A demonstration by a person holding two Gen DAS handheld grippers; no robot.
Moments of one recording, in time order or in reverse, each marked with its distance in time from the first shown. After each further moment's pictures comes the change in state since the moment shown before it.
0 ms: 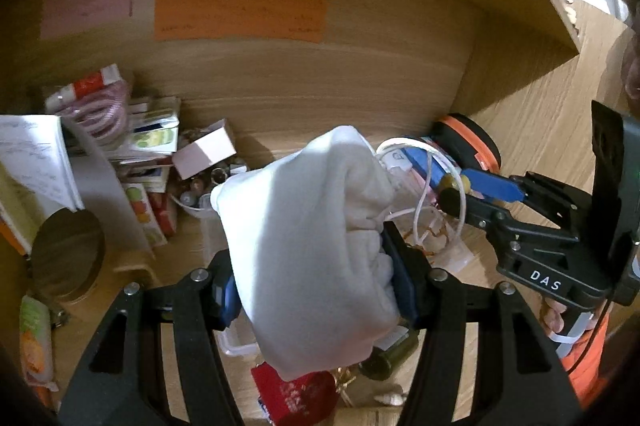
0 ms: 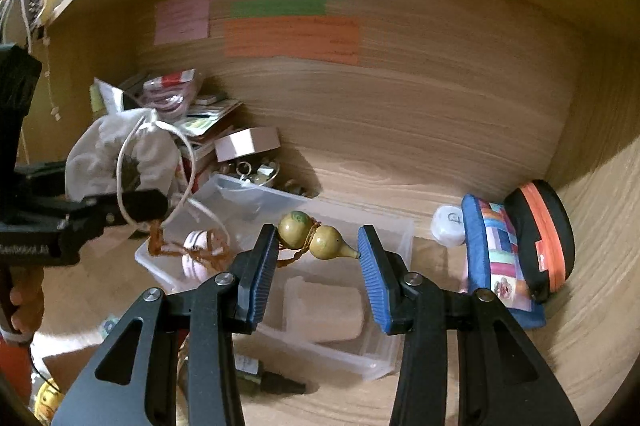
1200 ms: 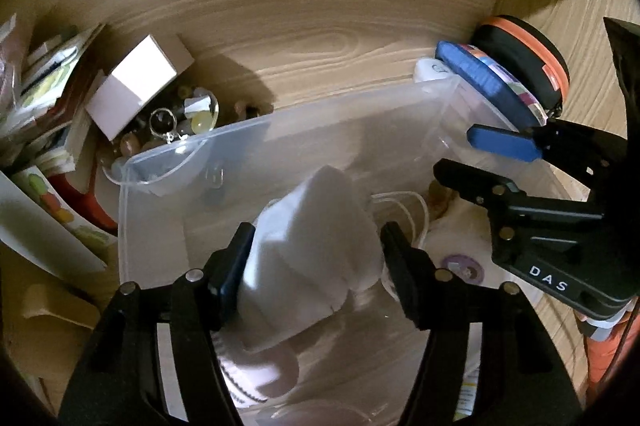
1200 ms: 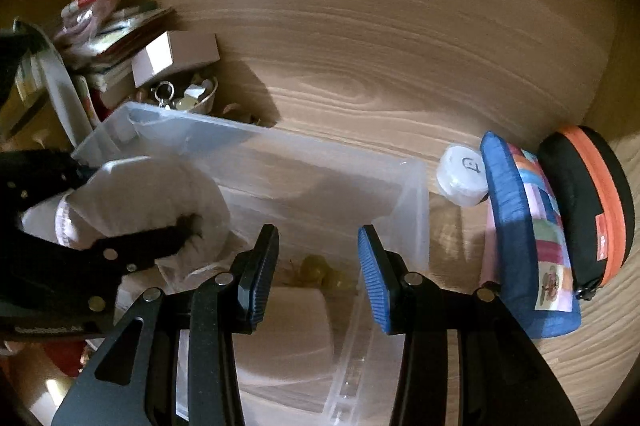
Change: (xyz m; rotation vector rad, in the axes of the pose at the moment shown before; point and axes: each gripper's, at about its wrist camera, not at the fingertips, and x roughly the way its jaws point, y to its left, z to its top) left arm 0.127 -0.003 -0.022 0.097 0.252 0.074; right arm 0.112 -0.020 -0.032 -0.024 0.231 -0.097
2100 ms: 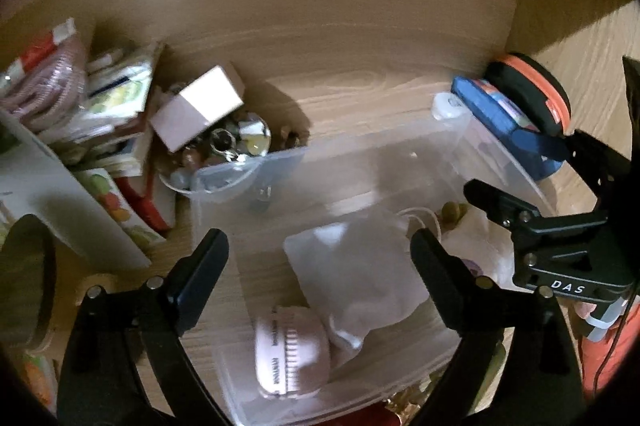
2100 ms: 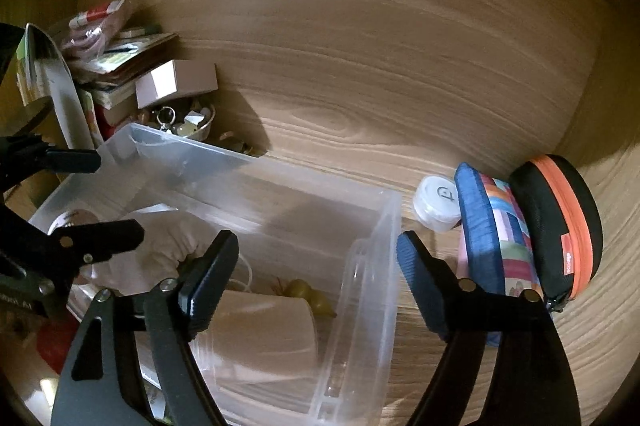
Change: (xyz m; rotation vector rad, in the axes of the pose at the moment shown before) left arm -0.043 0.020 0.000 -0.055 -0.095 0.056; right arm -0.028 -0.002 0.005 -0.011 -0.107 -0.039
